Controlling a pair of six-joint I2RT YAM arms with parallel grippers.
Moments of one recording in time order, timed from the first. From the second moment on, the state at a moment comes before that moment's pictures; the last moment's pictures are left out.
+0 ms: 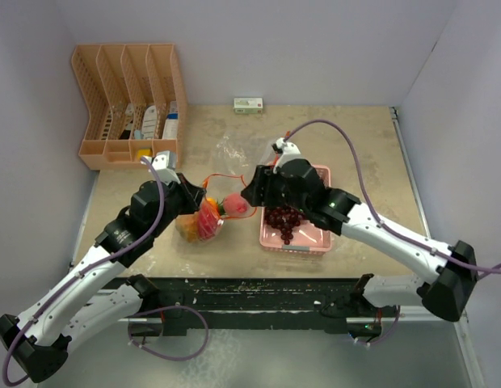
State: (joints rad) left arm -0.65 0.76 0.80 -0.36 -0.24 -0.64; right arm 0.88 1.21 1.05 -0.34 0.16 0.65
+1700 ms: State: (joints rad) left arm -0.65 0.76 0.80 -0.38 -0.20 -0.63; right arm 0.86 1.38 1.10 -0.24 0.09 0.58
